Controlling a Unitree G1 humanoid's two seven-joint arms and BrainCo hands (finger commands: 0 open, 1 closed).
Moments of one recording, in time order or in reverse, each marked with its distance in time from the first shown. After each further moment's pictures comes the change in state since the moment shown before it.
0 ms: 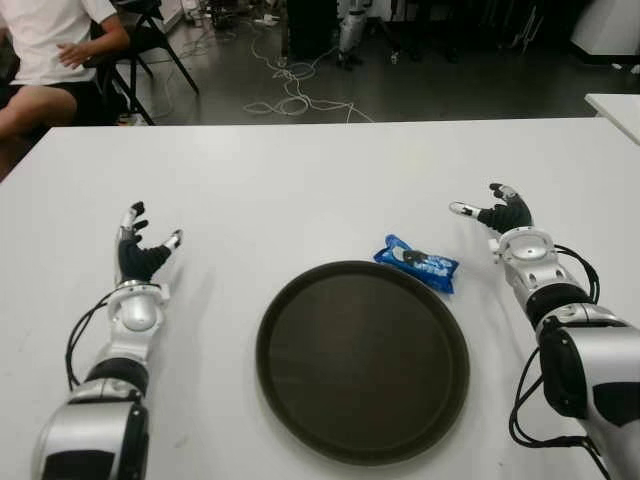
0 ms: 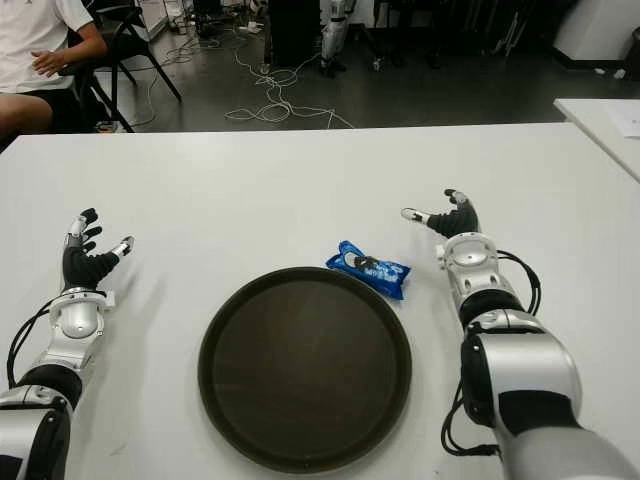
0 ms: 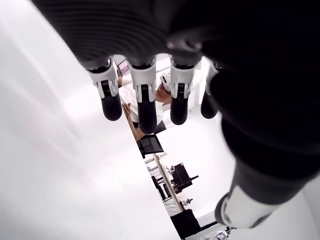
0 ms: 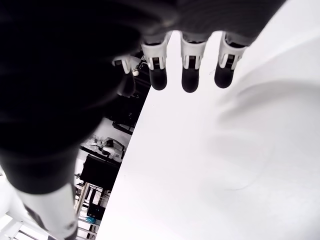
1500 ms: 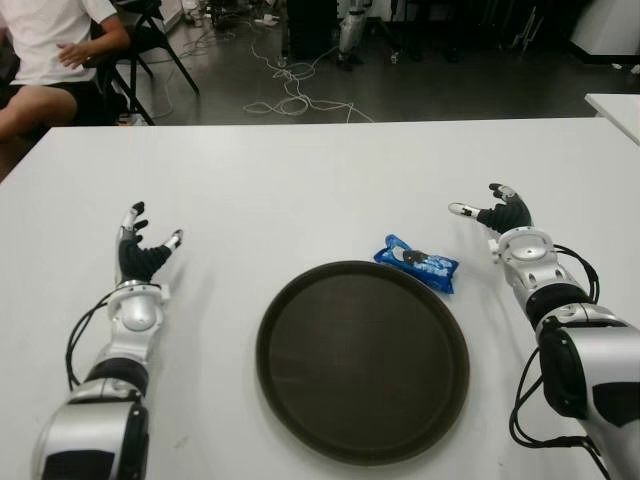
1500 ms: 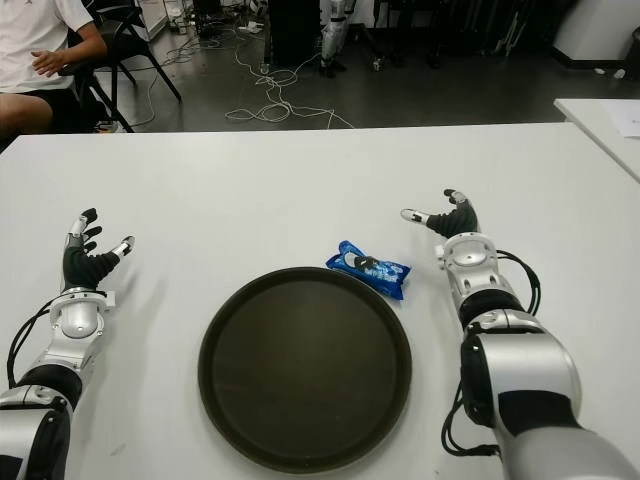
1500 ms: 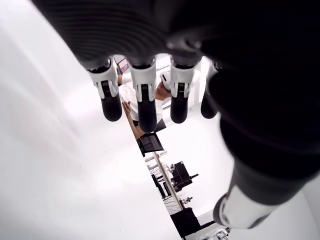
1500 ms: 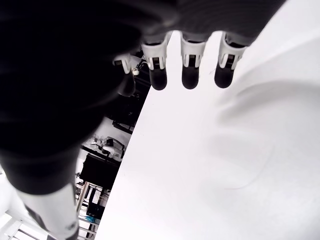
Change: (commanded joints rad) left arm 0.001 0.001 0.006 0.004 -0.006 0.004 -0.006; right arm 0.001 0.003 0.004 -0.002 0.000 -0.004 0.003
